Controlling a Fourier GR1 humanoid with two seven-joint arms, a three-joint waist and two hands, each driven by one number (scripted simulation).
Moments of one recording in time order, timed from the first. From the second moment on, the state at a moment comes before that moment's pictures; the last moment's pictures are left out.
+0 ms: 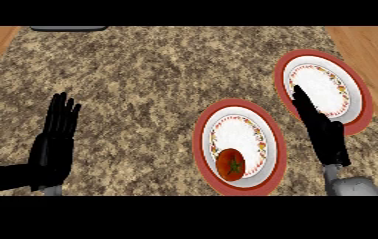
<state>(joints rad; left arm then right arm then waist) 0.08 0.27 -0.10 -1.61 0.38 0.27 -0.19 -0.08 -0.36 0.18 -1.46 -0.10 -0.13 0.07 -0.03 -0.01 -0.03</state>
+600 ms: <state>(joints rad) 0.11 0.30 -0.20 -1.46 0.36 0.23 0.04 0.06 -0.28 -0.11 -1.69 -0.10 -0.43 -0.23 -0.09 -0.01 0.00</state>
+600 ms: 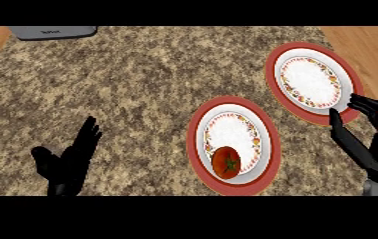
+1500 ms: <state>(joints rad) 0.01 0.27 -0.26 -1.44 0.30 0.21 0.17 0.65 -0.28 0.02 -2.03 0.12 -0.31 -0.34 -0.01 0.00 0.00</state>
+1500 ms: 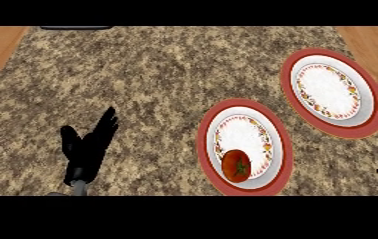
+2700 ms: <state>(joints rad) 0.03 0.23 -0.21 -1.47 0.24 0.16 0.19 0.40 -0.09 0.49 -2.03 0.85 -0.27 0.43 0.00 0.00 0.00</state>
